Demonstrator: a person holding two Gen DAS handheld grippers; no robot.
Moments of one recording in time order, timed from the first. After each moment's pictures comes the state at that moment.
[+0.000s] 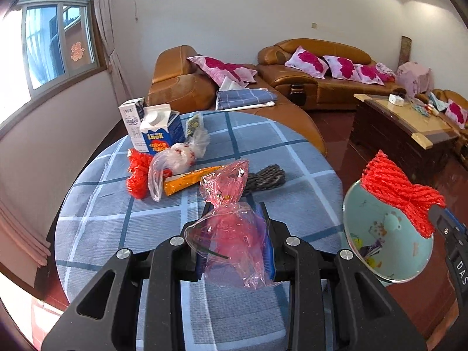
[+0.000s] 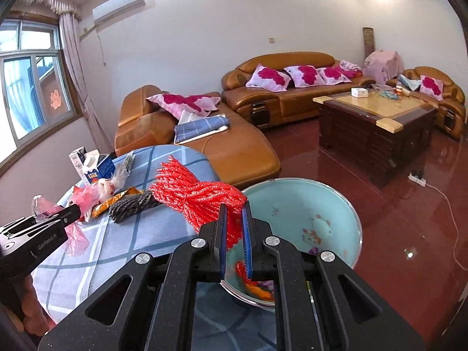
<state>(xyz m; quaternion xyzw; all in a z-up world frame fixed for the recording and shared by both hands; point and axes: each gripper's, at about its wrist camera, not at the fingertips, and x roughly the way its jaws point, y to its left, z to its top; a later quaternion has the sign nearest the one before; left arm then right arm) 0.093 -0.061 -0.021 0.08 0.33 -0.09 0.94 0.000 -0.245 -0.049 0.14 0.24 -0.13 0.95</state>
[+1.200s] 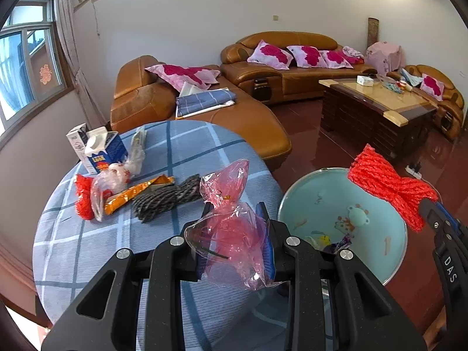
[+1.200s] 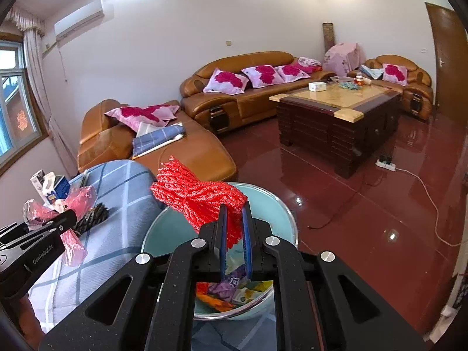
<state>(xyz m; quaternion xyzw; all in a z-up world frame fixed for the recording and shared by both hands) 0.088 -0.158 -0.030 0.13 0.32 -0.16 0.92 -0.016 -0.306 -0.065 0.17 0.23 -0.23 0.93</state>
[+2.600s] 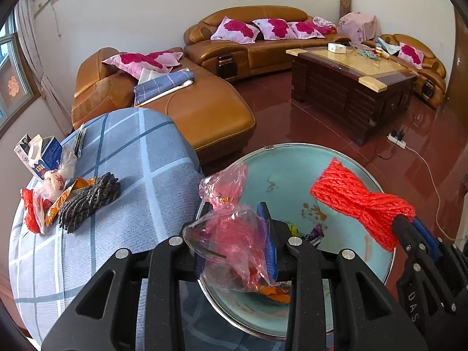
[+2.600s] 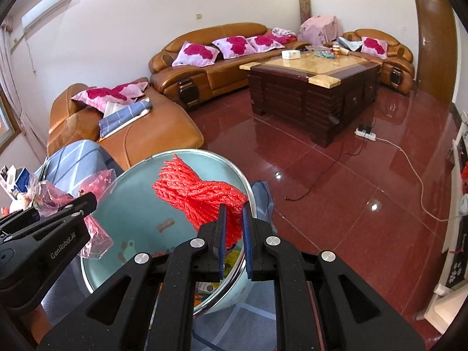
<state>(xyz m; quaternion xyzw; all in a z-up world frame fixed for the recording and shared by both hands) 0.107 -0.252 -0.084 0.17 0.37 -0.22 0.89 0.005 -0.347 -0.116 0.20 0.30 -0.27 0.89</state>
